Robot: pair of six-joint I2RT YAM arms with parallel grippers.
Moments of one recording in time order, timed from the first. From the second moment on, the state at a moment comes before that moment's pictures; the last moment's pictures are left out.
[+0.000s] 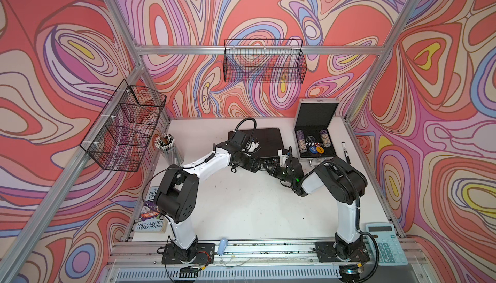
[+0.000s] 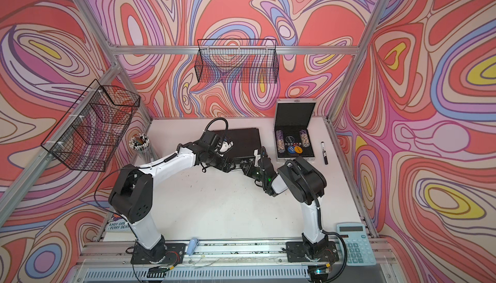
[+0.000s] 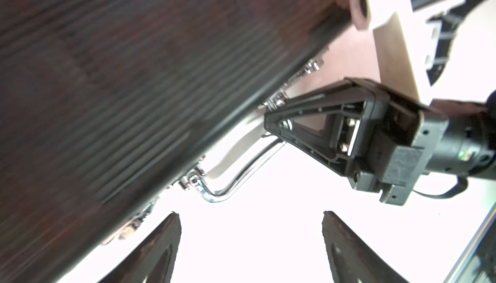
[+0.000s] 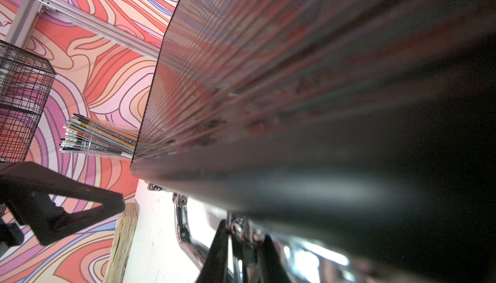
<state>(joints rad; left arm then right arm) -0.54 1.79 1.29 -0.56 0.26 -0.07 0.51 2.03 0.72 0.94 -0.31 0.91</state>
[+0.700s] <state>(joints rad) -0.56 1.96 1.42 -0.59 0.31 0.03 0.51 1.95 0.73 0.78 -0.30 0.97</state>
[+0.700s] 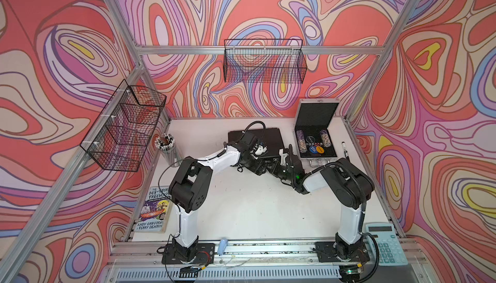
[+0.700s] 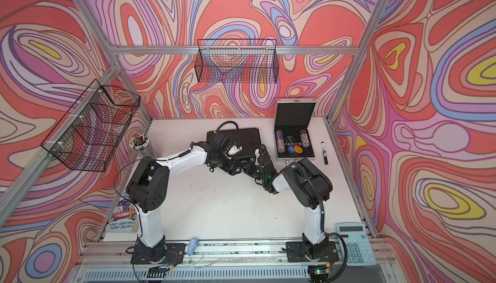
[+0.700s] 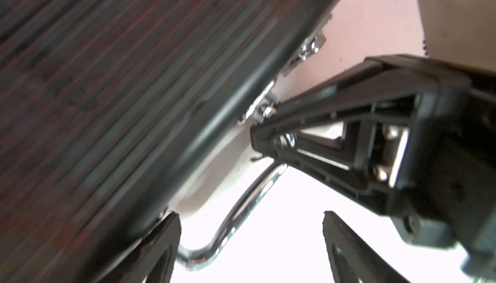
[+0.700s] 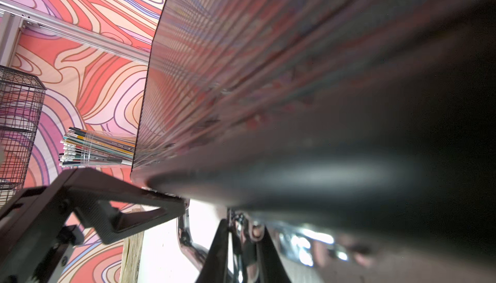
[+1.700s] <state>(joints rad) -0.54 2.11 1.60 -0.82 0.40 0.28 0.51 1.89 0.73 0.67 -0.29 0.99</state>
